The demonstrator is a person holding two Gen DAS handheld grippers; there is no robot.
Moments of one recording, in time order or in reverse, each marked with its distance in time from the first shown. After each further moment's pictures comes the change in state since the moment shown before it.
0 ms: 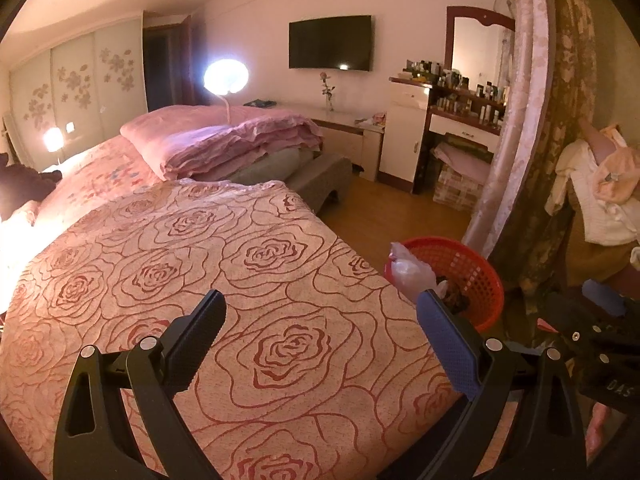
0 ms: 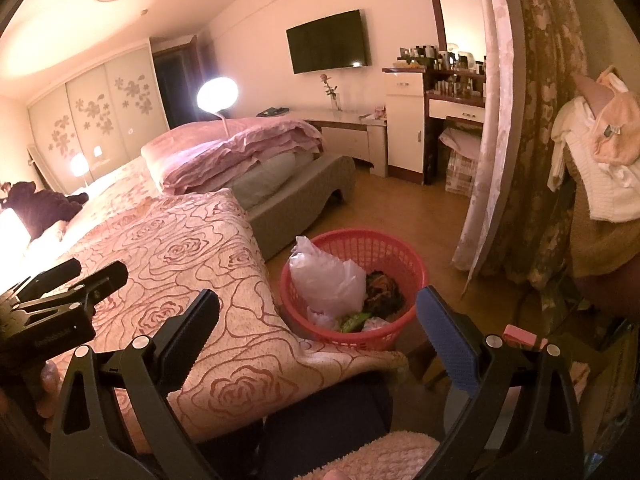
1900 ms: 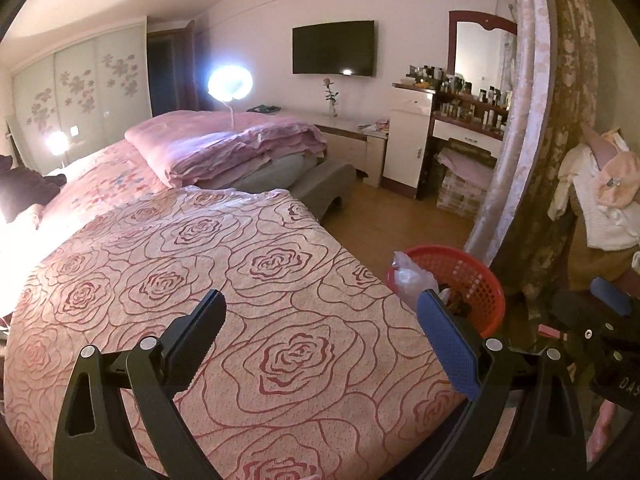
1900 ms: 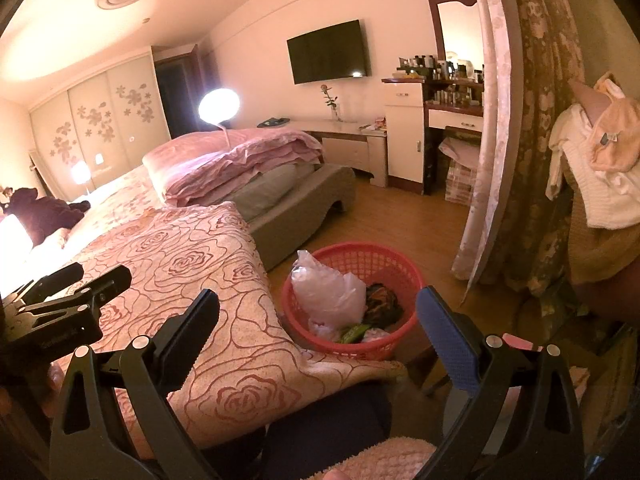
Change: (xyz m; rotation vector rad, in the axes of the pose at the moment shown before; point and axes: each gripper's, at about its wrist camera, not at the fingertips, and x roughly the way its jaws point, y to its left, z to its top) left arm -0.005 -0.001 0.016 -0.004 -0.002 0.015; right arm 0.001 -0.005 0.010 -0.003 -0.020 -0.001
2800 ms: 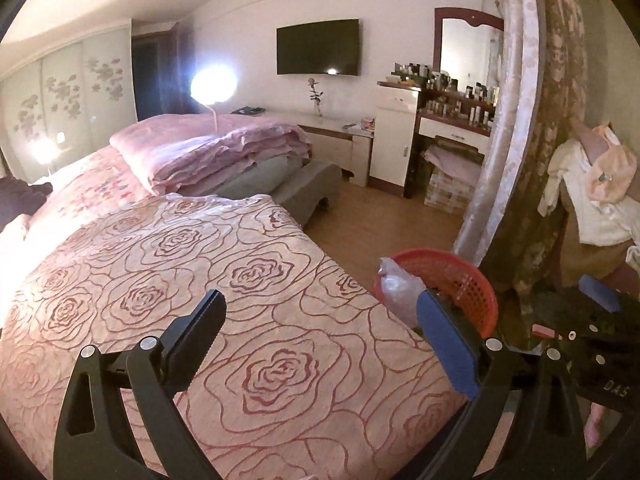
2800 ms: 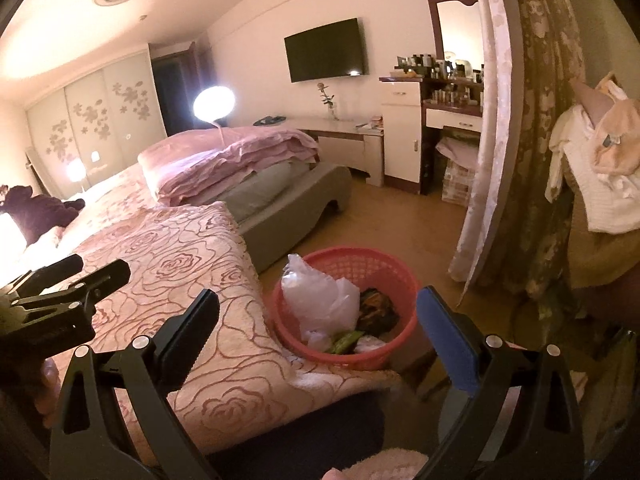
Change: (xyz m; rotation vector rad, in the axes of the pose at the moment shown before) left arm 0.013 -0.011 0.009 0.030 -0.001 -0.041; right arm 0.014 -0.011 0.007 -0.004 0.004 -0.008
